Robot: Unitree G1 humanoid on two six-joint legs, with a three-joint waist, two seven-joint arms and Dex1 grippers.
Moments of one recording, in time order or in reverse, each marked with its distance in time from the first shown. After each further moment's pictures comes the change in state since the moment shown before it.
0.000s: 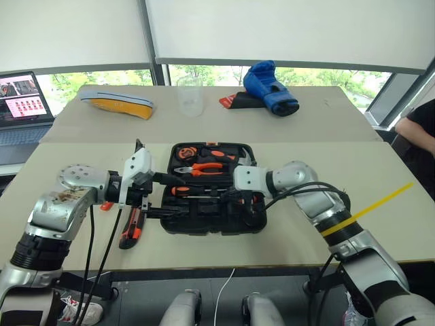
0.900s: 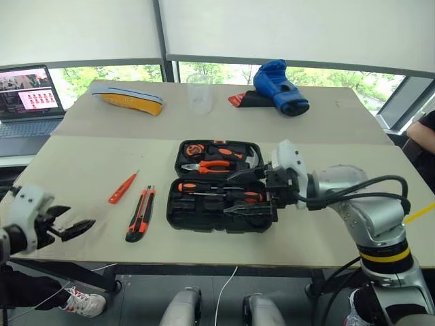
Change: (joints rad) left arm 0.484 0.167 0.458 0.109 0.096 0.148 0.355; right arm 0.194 -0.151 -0.286 -0.650 0.602 0.603 -0.046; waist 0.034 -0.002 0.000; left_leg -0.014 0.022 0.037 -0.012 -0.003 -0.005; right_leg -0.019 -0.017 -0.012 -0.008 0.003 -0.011
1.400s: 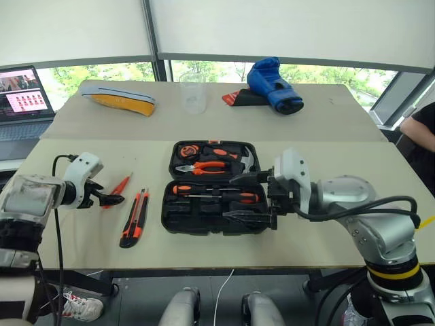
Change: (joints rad) left arm -0.684 -0.071 -0.526 0.484 0.226 0.135 -0.034; right arm 0.103 -0.039 -0.032 -0.164 0.062 0.023 -0.154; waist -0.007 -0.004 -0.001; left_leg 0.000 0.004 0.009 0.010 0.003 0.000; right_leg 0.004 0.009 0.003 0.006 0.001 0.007
